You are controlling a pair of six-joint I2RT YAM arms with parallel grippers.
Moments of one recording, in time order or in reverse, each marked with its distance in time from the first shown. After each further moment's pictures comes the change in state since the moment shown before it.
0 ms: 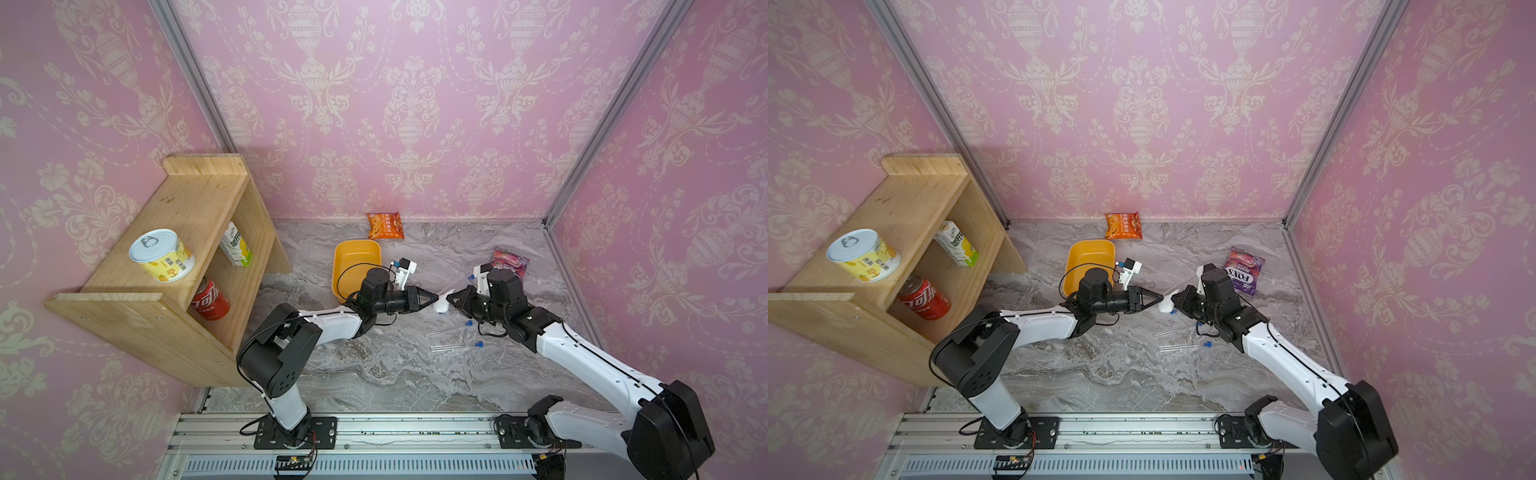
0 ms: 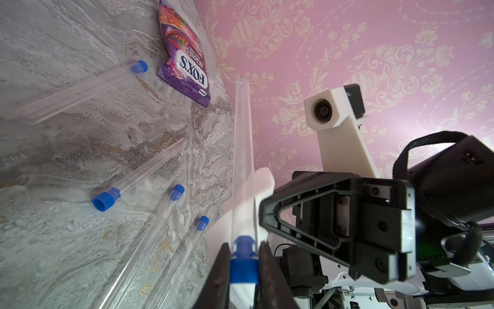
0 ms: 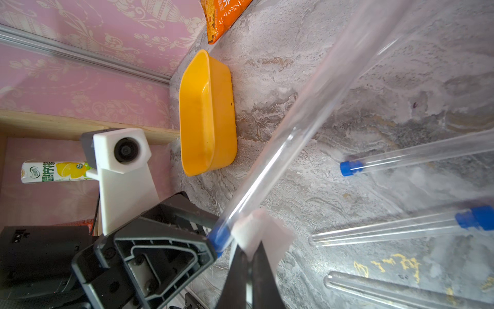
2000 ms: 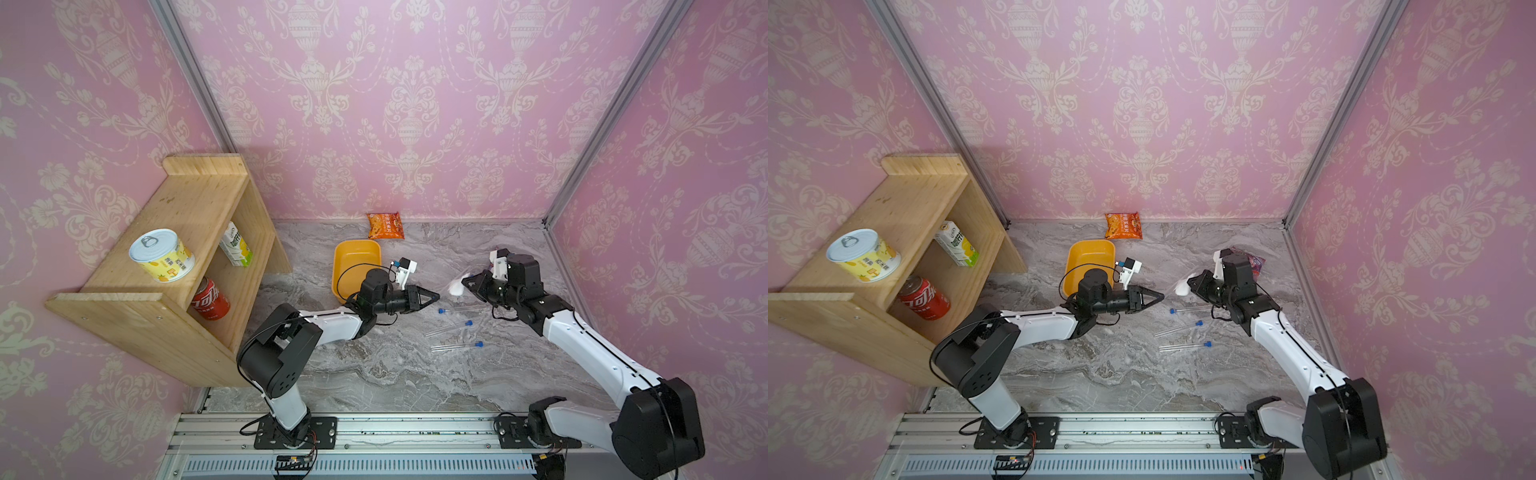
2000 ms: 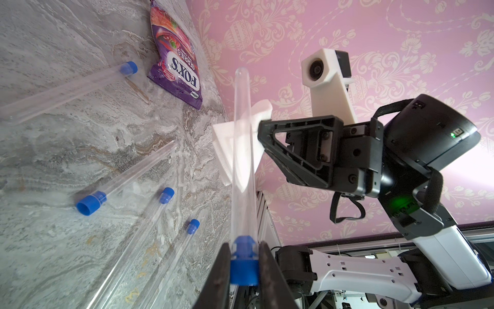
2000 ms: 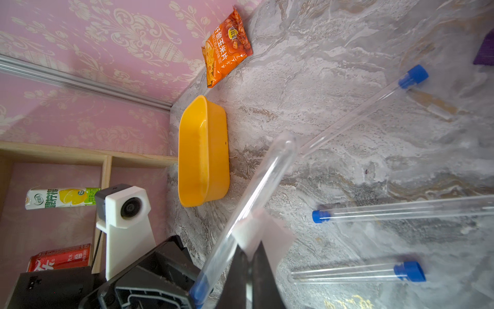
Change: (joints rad) left arm -0.006 0.000 -0.008 0.053 0.000 -0.047; right arm -0.187 0.052 0.080 -0.016 -0.109 -0.143
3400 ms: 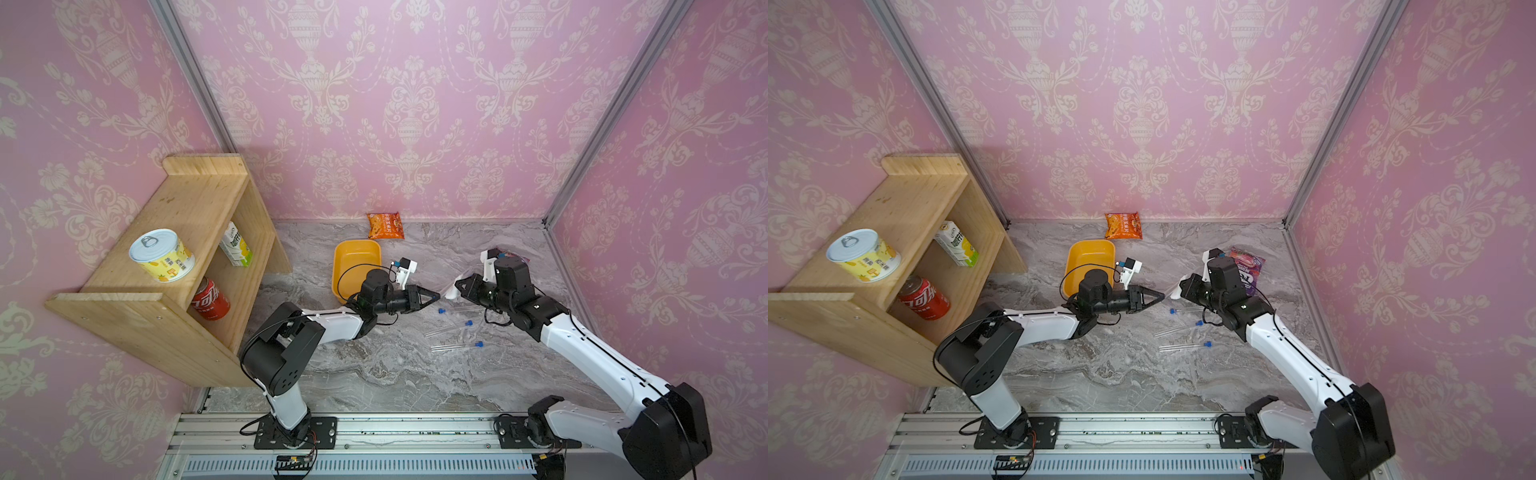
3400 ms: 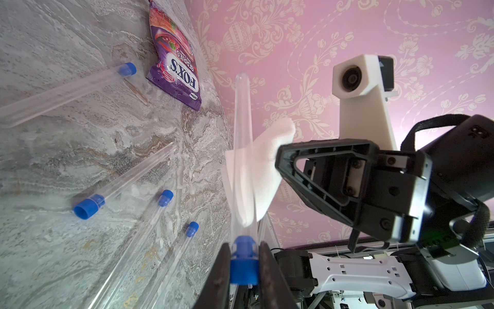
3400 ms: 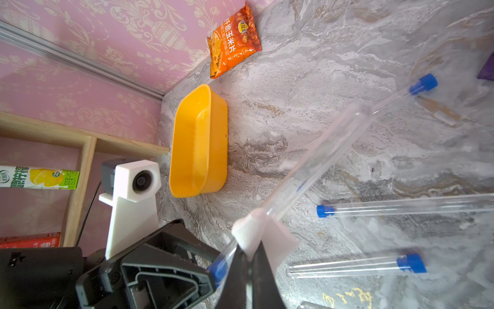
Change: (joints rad) left arm 0.000 0.019 0.000 0.030 0.000 -0.019; right arm 0.110 -0.024 0.041 -0.075 0.164 -0.053
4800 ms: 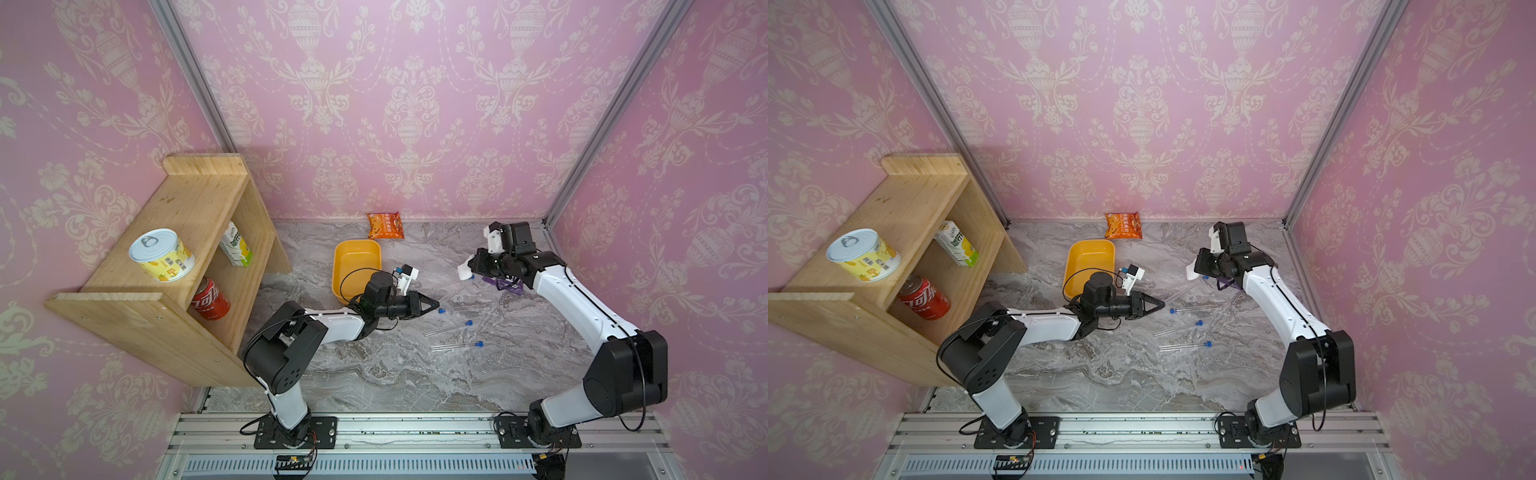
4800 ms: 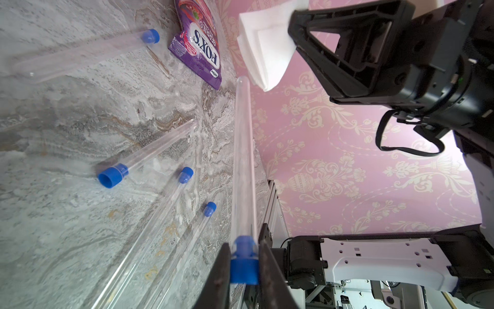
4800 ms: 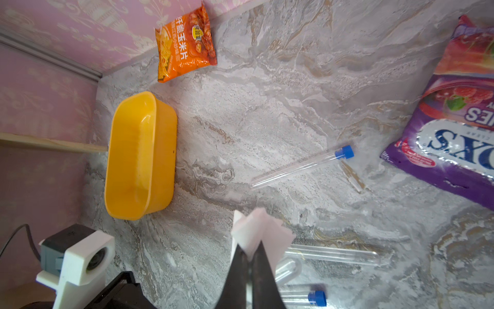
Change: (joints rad) left arm -0.013 0.015 -0.005 -0.121 0.001 0.063; right arm -0.163 0.338 0.409 -0.324 -0.064 -0.354
